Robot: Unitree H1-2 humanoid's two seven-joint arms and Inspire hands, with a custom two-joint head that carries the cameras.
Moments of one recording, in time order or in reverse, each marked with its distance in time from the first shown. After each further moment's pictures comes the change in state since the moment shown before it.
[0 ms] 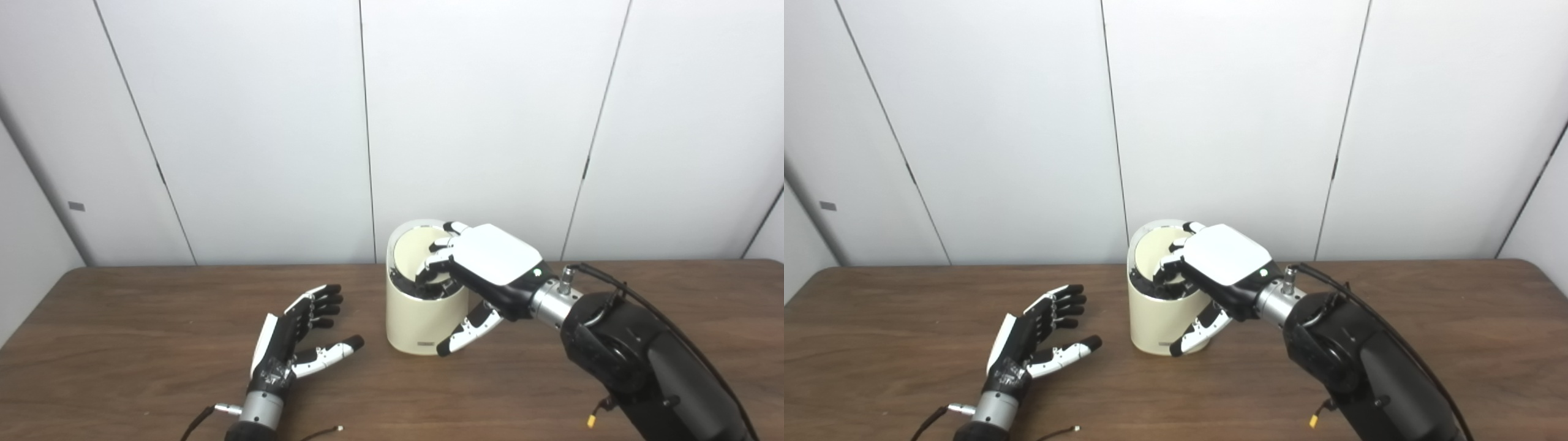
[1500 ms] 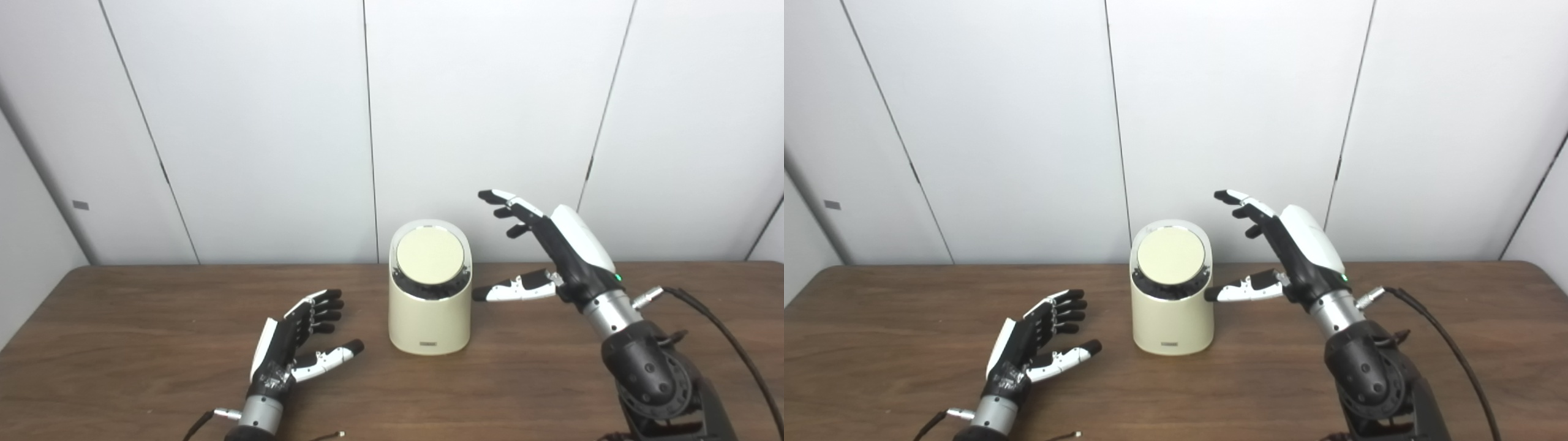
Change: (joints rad) left arm 0.015 0.001 0.000 -0.019 -0.020 0.017 -0.015; right arm 0.223 0.172 -0.377 -0.012 0.355 0.113 -0.343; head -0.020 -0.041
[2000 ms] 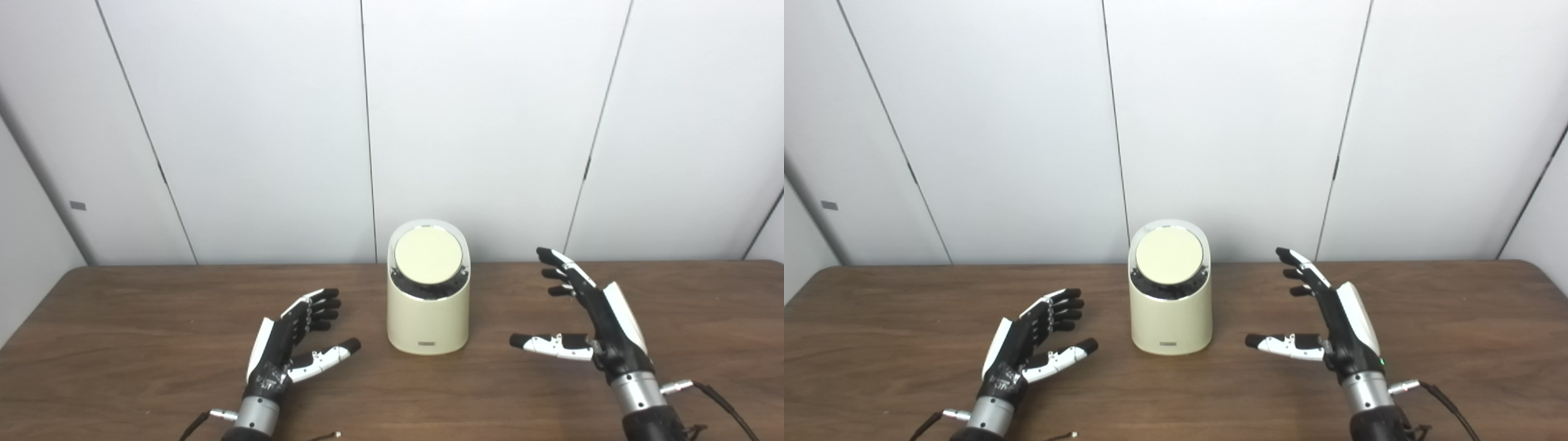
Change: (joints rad) left arm 0.010 0.006 0.010 -0.013 -0.004 -0.013 -0.001; right arm 0.172 0.026 -0.055 0.240 0.165 -0.243 -0.218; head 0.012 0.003
